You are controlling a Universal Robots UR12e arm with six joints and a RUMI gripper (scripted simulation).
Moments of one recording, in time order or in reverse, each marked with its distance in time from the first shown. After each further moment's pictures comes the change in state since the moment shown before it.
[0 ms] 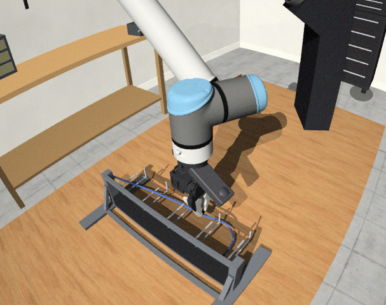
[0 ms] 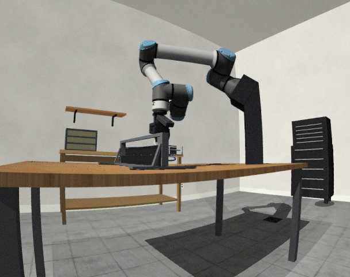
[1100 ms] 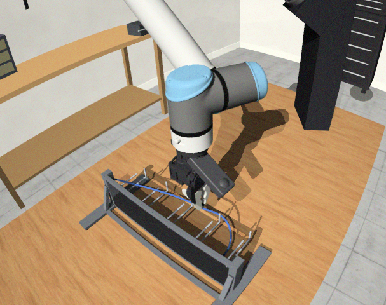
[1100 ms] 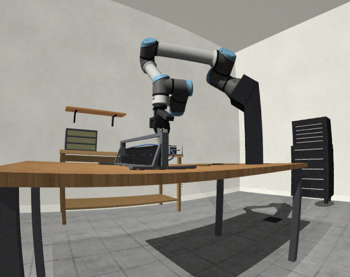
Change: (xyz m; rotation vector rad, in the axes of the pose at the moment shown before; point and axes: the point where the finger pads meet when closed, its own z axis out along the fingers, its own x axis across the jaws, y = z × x) arm 0.000 0.000 -0.030 0.000 0.000 0.000
